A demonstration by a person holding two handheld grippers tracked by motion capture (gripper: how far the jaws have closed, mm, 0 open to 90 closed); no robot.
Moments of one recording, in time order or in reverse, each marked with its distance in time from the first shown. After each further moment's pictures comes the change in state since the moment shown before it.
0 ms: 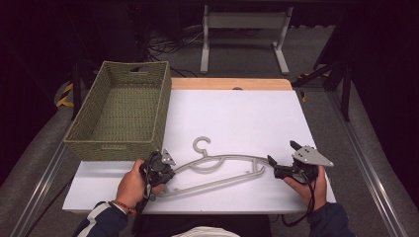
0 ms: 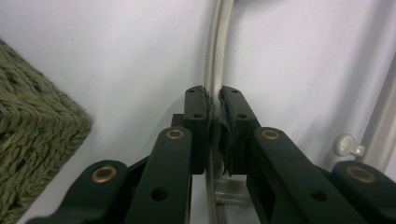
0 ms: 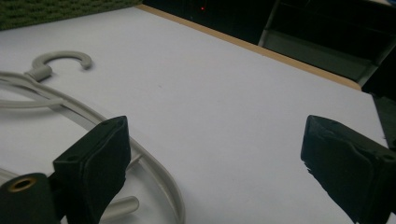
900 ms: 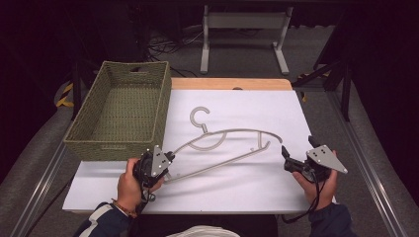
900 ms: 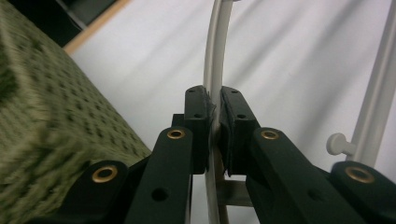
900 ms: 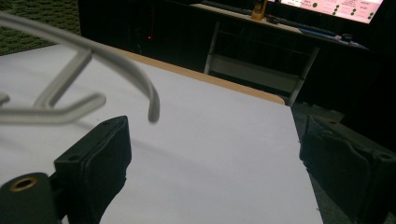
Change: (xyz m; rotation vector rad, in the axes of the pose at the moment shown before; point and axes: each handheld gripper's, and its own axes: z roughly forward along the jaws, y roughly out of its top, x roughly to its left) left arm -0.015 -0.002 -0.041 -0.390 0.302 0.085; right arm -0.016 0.003 -0.018 -0.116 -0.220 0.051
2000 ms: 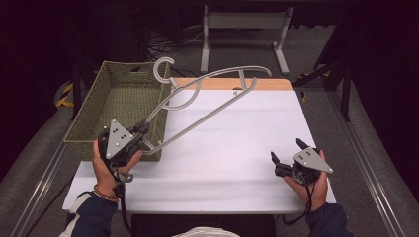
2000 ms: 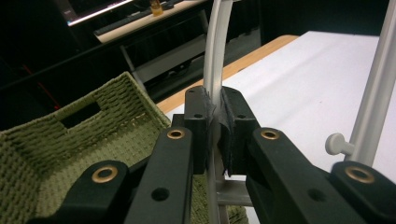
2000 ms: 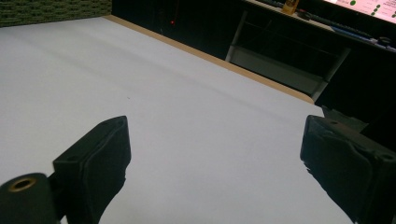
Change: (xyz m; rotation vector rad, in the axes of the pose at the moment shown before) left arm 0.068 0.020 -0.055 -0.301 0.171 -0.172; right arm 0.021 -0.005 0.008 0.047 0.084 -0.091
